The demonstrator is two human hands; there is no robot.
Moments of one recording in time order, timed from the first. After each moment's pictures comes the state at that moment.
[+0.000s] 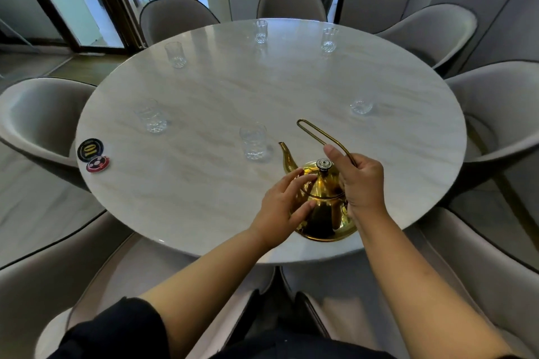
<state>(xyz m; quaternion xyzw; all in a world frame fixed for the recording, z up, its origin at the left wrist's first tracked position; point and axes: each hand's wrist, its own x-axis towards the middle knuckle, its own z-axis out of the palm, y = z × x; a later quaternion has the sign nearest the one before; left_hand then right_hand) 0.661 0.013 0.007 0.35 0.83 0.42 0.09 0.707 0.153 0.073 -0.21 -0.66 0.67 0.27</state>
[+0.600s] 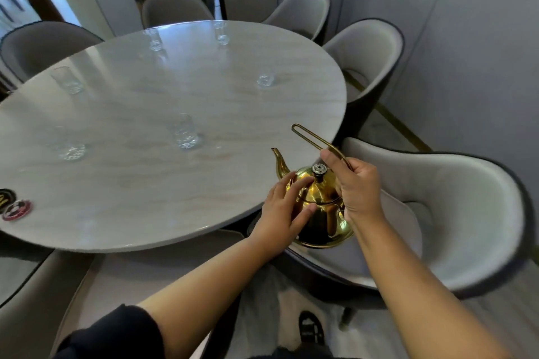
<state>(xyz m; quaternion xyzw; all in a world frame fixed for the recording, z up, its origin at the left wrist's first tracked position) 0.804 -0.004 0.017 0.50 0.76 0.37 0.19 0.896 0.104 0.077 -0.31 -0.56 0.65 0.41</state>
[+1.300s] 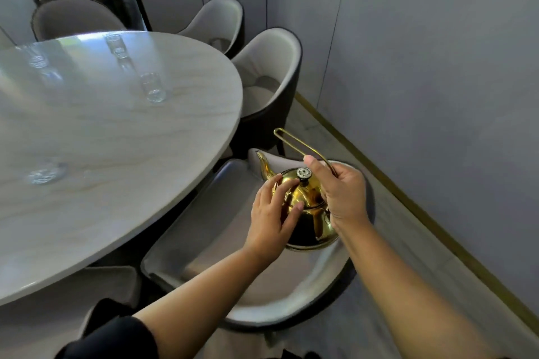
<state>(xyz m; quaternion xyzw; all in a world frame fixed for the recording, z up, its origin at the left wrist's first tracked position) 0.992 0.214 0.007 0.51 0.73 0.42 0.17 1.089 0.298 0.080 -0.34 -0.59 0.59 0.44</state>
